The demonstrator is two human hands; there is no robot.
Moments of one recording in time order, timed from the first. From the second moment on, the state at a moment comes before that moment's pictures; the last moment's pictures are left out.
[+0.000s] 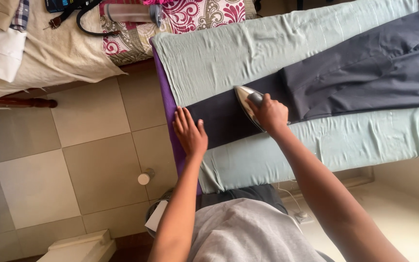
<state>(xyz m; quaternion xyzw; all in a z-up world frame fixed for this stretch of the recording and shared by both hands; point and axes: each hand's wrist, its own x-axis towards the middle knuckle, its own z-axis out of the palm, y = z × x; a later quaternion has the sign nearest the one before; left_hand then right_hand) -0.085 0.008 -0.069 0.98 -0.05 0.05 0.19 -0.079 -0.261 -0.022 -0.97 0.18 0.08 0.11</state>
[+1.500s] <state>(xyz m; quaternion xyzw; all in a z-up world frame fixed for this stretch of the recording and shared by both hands) 0.018 0.080 -0.115 0.88 0.03 -0.11 0.46 -0.089 -0.289 -0.038 -0.98 0.18 0.09 0.06</state>
